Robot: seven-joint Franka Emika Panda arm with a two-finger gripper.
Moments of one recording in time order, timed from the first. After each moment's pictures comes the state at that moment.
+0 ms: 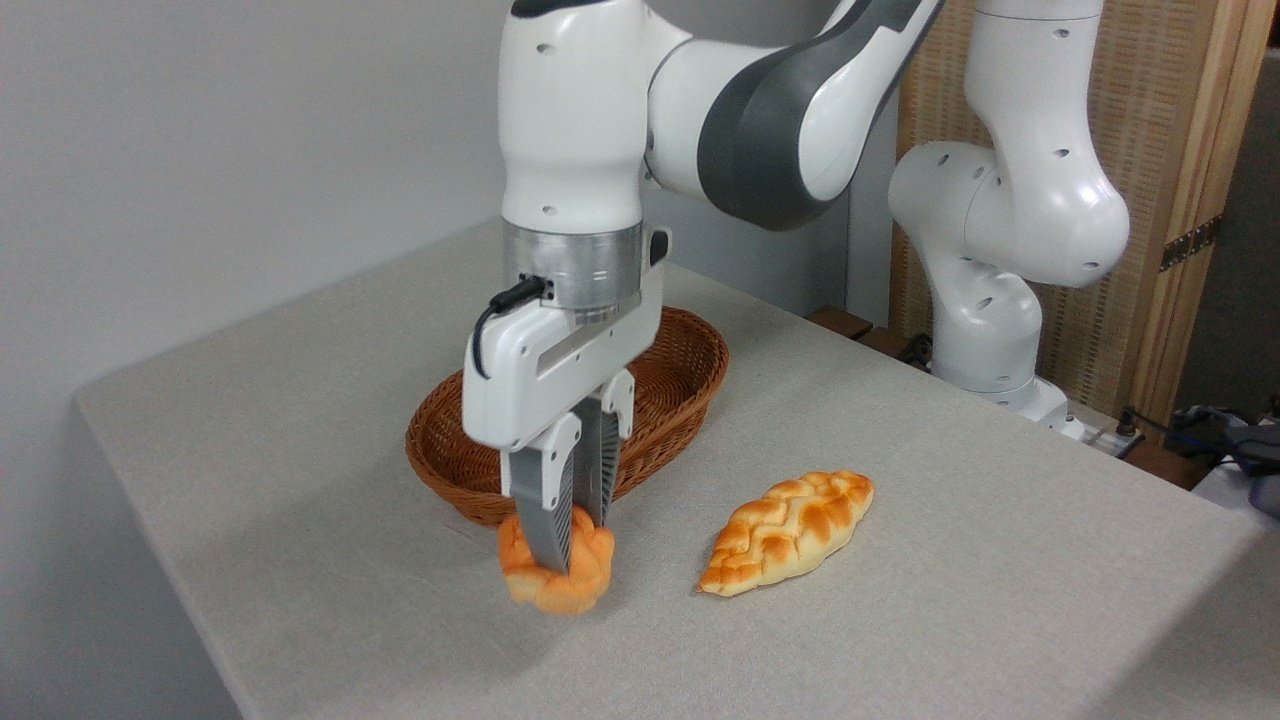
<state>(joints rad) -0.06 -0.12 0.11 -2.12 0.00 2.22 1.95</state>
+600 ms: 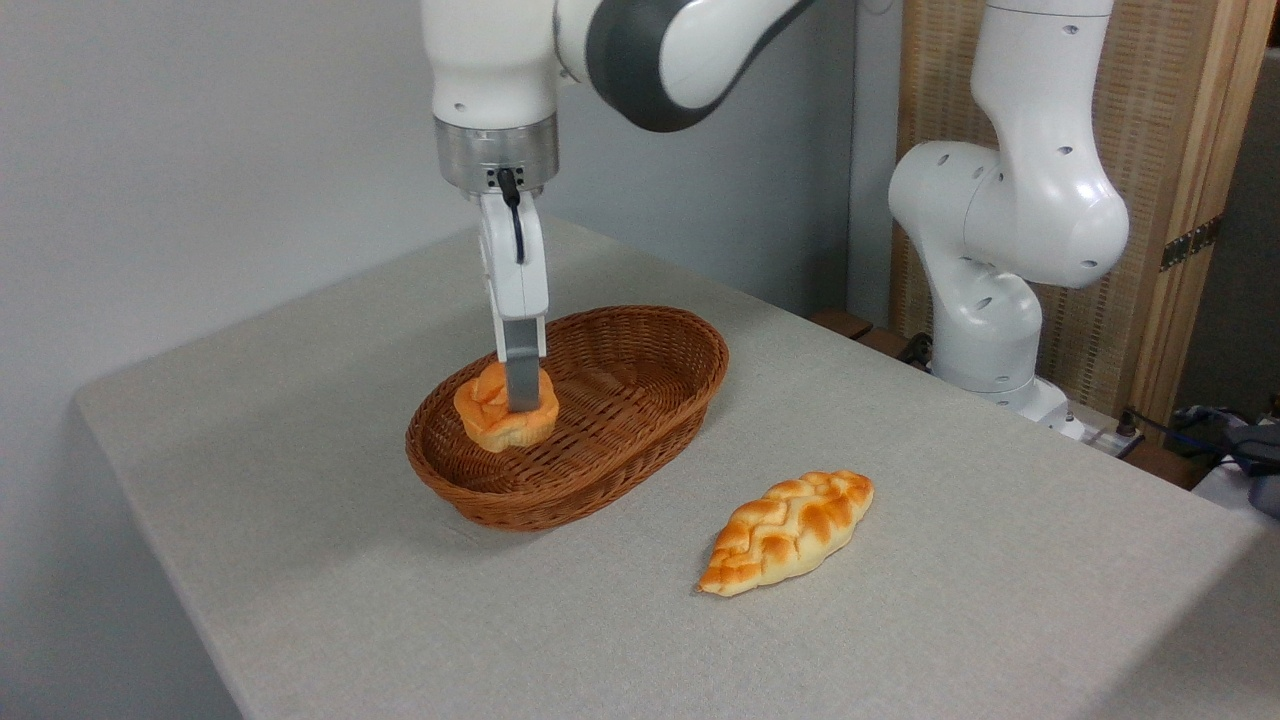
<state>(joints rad) -0.07 -0.18 -0.13 -2.09 -0.14 2.00 1.05</state>
